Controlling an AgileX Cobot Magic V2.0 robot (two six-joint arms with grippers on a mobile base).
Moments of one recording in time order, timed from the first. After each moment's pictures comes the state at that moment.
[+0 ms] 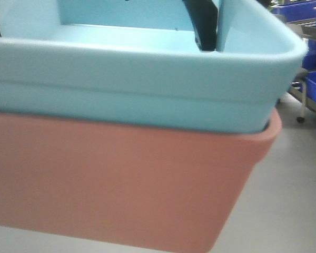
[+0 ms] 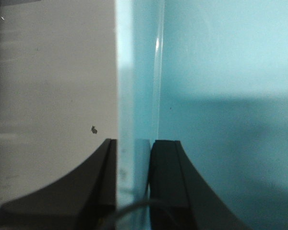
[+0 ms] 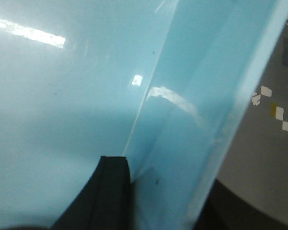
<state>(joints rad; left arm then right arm) -0.95 1.31 -1.18 0.53 1.22 -0.85 1.07 1.55 -1.40 -0.58 1.26 0.98</state>
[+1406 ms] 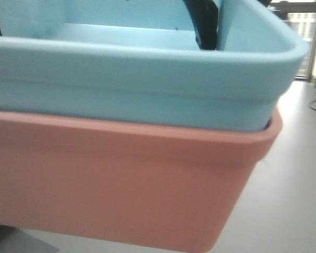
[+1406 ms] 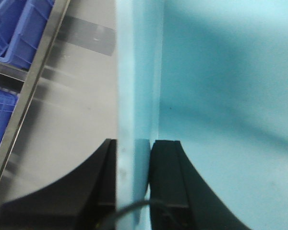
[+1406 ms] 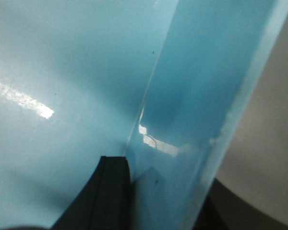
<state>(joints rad) -0.95 1.31 -1.18 0.53 1.22 -0.85 1.07 1.55 -1.40 -0.58 1.26 0.98</state>
